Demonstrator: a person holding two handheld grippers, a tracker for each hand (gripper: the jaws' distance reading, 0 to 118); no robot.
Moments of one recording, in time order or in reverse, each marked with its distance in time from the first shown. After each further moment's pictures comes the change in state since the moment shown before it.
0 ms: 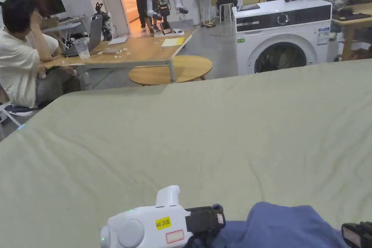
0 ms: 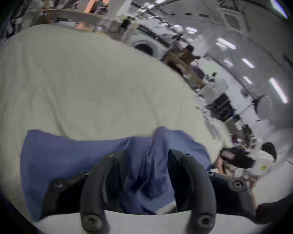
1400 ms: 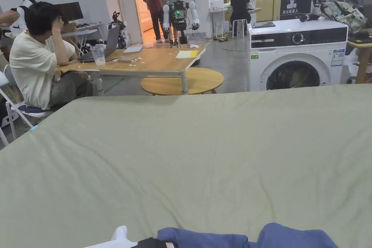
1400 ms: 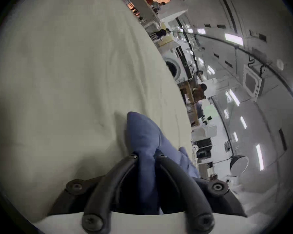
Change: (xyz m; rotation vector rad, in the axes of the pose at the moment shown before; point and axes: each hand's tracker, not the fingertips) left arm -0.145 -0.034 0.042 0.154 -0.091 0.531; right arm -0.021 -0.009 -0.024 -0.061 0.054 -0.001
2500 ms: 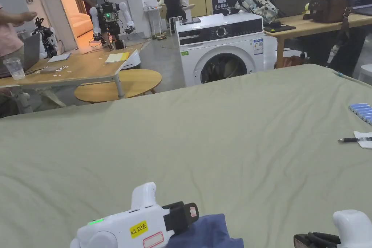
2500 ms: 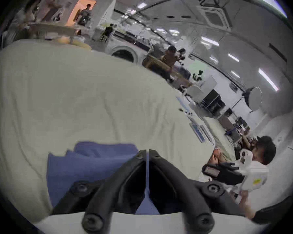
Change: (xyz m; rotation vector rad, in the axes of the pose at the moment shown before) left arm 0.203 -0.094 -0.098 -0.106 0.045 -0.629; right arm 0.052 -0.015 0.044 0.088 -0.099 -0.086
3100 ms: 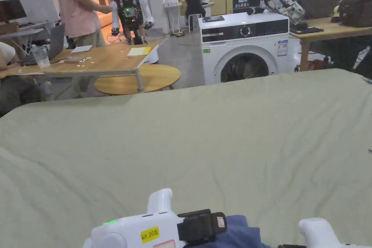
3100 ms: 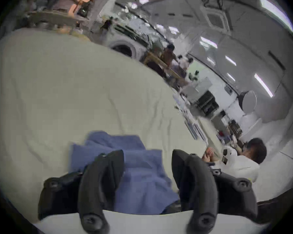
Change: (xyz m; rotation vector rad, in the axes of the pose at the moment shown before) left arm -0.035 0.004 0.031 -0.021 -0.086 0.062; right arm -0.069 0.011 -0.070 -0.162 0.163 0.076
